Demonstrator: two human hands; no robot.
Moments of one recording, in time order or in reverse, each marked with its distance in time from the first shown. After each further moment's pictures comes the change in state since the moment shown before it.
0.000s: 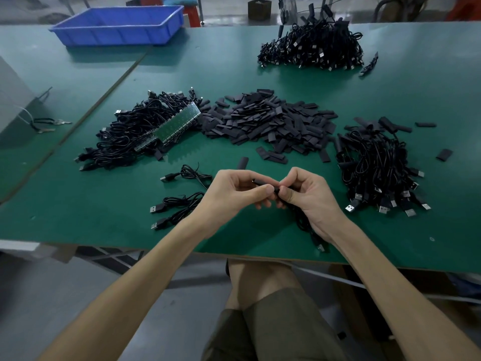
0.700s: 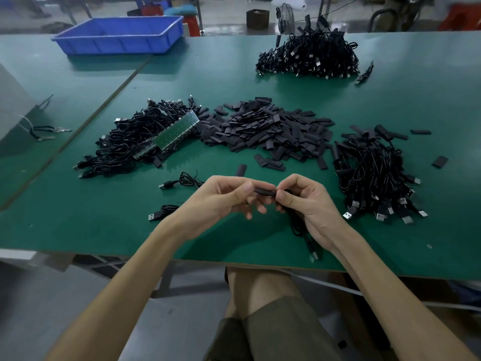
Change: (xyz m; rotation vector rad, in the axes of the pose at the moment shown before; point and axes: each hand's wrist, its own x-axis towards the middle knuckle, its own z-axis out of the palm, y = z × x) left_hand 0.003 0.001 -0.028 -0.167 -0.294 0.015; right_hand -0.002 -0.008 -0.001 0.087 -0.005 0.031
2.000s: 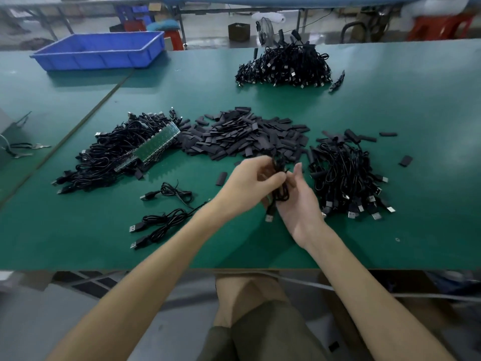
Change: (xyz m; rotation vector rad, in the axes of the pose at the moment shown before) left_hand 0.078 0.022 0.065 0.588 0.277 -0.008; right_hand 0.009 0.000 -0.005 0.361 0.384 0.091
